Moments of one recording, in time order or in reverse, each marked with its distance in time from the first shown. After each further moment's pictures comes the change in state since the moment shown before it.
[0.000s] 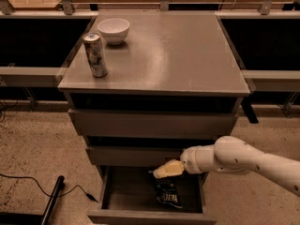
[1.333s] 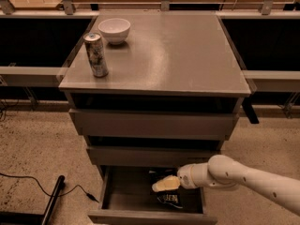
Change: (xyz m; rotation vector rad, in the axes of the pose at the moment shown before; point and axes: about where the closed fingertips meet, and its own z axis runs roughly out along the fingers) arm 0.084 -0.030 0.078 -0.092 0.013 0.128
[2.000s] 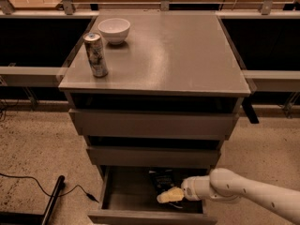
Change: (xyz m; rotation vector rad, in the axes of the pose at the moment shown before) arm 0.061 -0.033 0.022 0.036 0.034 0.040
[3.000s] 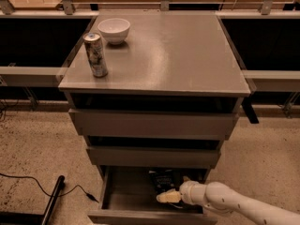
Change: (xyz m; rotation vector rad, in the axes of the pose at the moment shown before) arm 0.009 -0.054 0.044 0.139 -0.174 -0.105
